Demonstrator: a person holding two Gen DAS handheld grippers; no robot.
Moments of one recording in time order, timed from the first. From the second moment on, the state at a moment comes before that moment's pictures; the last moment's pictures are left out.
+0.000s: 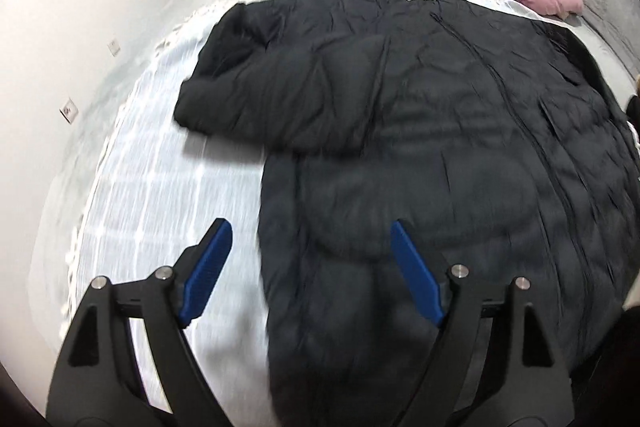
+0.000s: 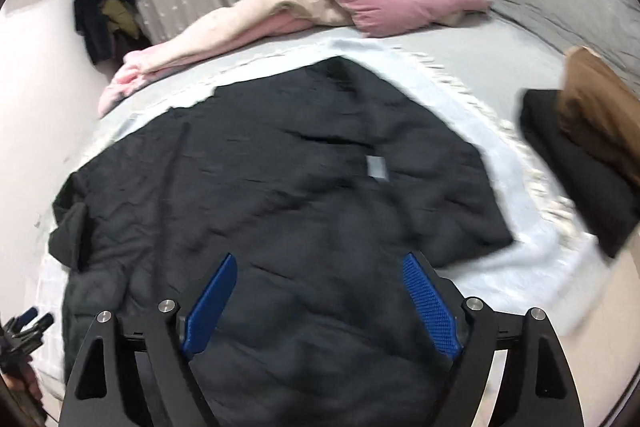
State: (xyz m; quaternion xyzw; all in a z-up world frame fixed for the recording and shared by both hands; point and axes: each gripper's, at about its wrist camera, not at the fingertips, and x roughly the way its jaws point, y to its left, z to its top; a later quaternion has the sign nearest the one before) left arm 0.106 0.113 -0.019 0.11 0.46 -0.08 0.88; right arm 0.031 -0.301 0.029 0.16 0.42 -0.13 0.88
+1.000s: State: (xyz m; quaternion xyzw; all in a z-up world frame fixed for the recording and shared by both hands) left arm 0.241 0.325 0.074 0.06 0.33 0.21 0.92; right arm 0.103 -0.217 -0.043 0.05 0.49 -0.08 0.87
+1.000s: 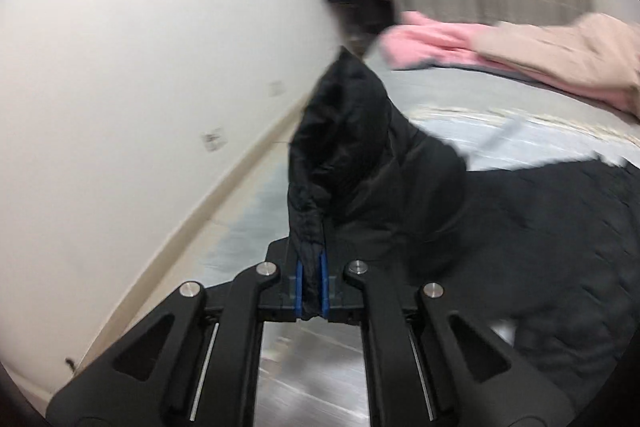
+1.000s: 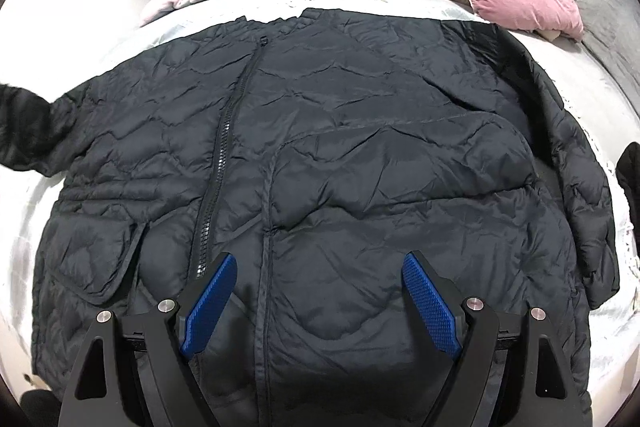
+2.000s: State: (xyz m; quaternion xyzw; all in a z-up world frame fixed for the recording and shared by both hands) left arm 0.192 0.182 -0.015 -0.02 0.46 0.01 0.89; right arm 0.080 -0.310 -0.013 0.05 0.43 -0.26 0.86
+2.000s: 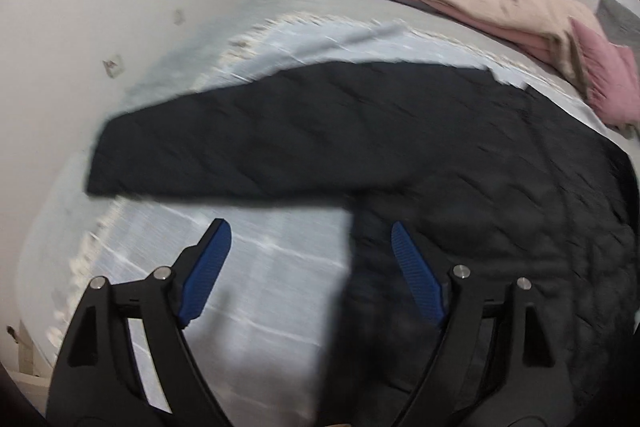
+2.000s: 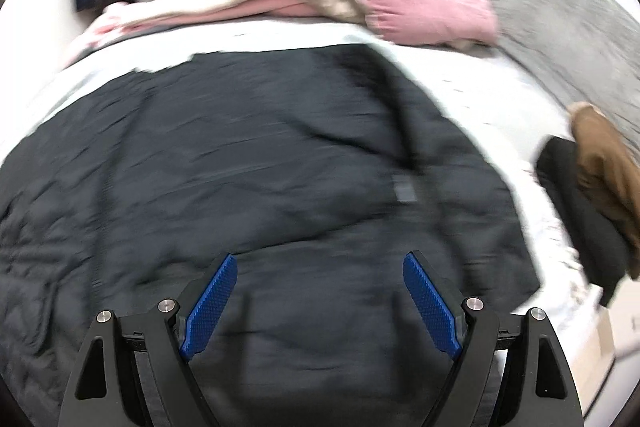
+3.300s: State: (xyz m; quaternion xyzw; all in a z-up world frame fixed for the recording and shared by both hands) left arm 0.123 0.031 -0.064 0.02 0.44 -0.11 0.89; right arm 0.083 -0.554 0.060 -0.10 0.39 -0.51 0.76
